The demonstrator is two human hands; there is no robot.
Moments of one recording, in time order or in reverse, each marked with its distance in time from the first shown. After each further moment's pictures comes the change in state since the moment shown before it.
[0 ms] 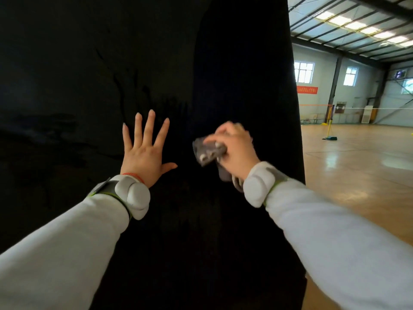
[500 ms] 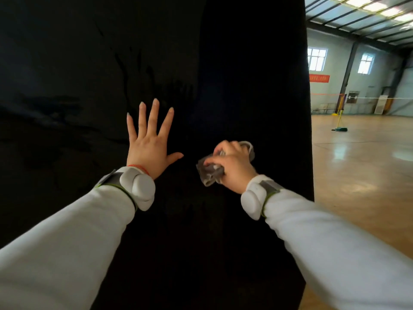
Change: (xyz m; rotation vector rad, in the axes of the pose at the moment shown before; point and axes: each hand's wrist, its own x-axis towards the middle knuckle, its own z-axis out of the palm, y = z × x) left_hand -0.012 0.005 0.002 -0.007 0.018 -0.008; right_hand -0.049 0.012 0.044 -0.051 -0.179 -0.096
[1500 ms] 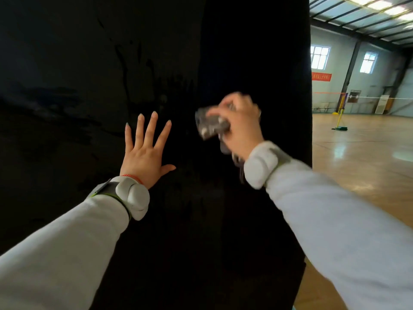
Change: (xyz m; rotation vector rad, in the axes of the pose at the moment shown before) left_hand -0.028 -0.009 0.021 0.029 -0.078 0.030; right_hand 0.046 -0.013 -0.053 -0.032 0.277 0.086
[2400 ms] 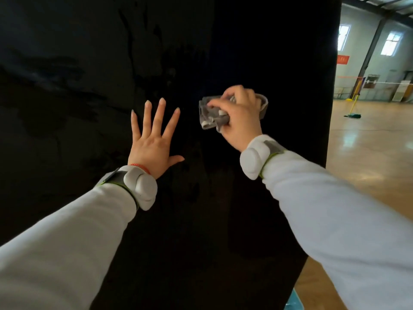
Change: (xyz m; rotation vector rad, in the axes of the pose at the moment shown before) left_hand -0.017 0.004 0.011 0.007 -0.019 0.002; right_hand -0.016 -0.003 0.038 0.010 0.022 -0.034
